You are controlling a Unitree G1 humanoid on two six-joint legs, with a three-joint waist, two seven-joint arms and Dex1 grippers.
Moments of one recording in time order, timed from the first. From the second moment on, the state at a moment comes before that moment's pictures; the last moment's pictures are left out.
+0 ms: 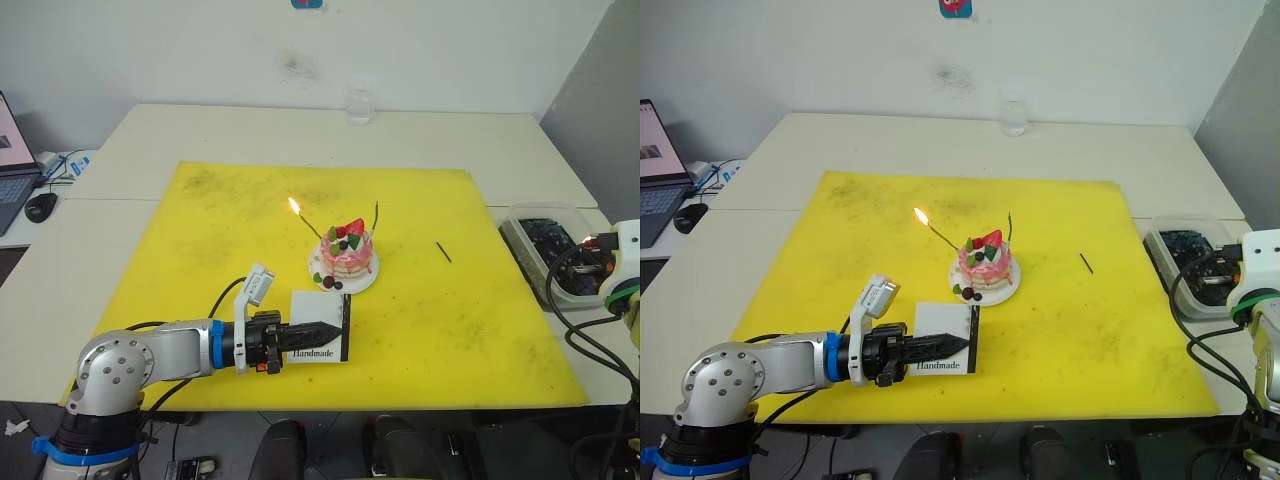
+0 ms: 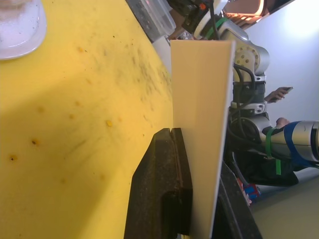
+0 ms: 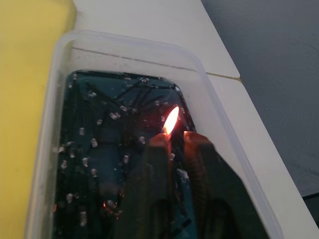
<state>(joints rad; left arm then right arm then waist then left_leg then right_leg) -0.19 0.62 0.14 -0.38 -1.45 1.29 -0.47 -0.21 -0.63 -0.49 -0.15 0.10 0.73 0.33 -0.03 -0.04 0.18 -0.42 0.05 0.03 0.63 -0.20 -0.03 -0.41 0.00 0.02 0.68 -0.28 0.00</state>
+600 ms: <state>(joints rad) -0.14 0.68 0.14 -0.42 -1.52 1.23 -0.40 -0.10 -0.57 -0.36 -0.57 0.34 0.77 0.48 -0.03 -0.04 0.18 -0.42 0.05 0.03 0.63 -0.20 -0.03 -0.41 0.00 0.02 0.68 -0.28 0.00</state>
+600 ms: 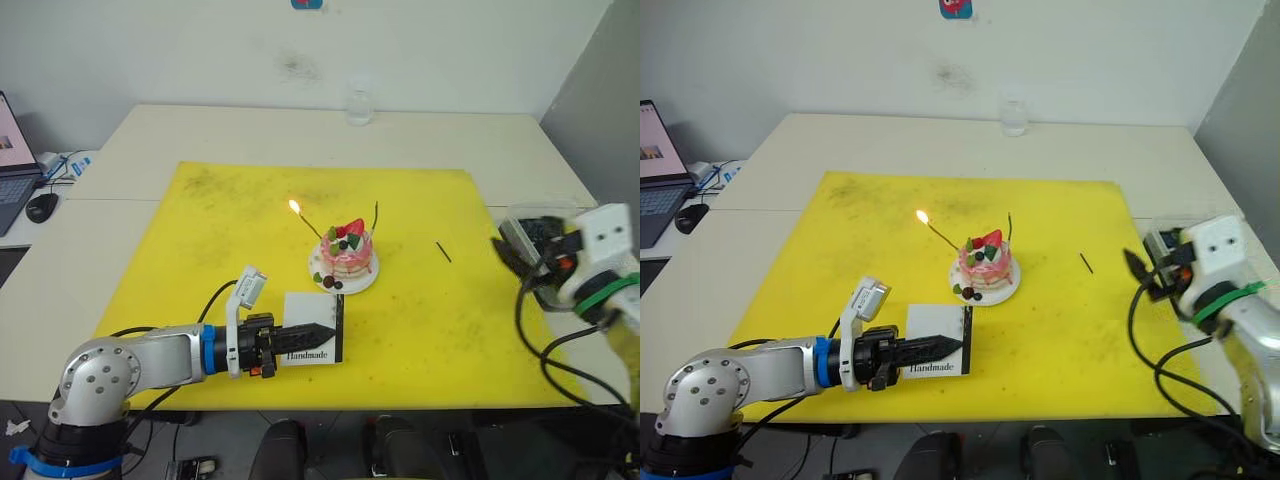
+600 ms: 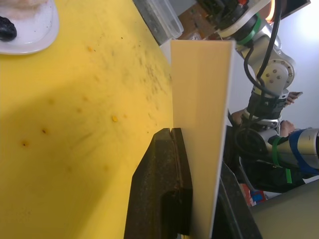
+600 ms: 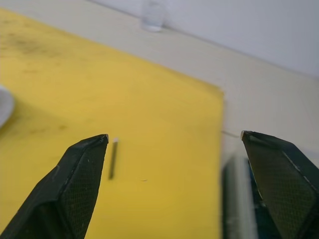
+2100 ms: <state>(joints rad) -0.14 0.71 0.08 -0.44 -1.55 1.15 -0.36 -0.28 -0.43 -0.10 -0.46 0.27 0.85 0.37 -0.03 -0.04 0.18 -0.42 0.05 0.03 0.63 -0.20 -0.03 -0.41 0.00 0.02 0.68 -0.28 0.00</state>
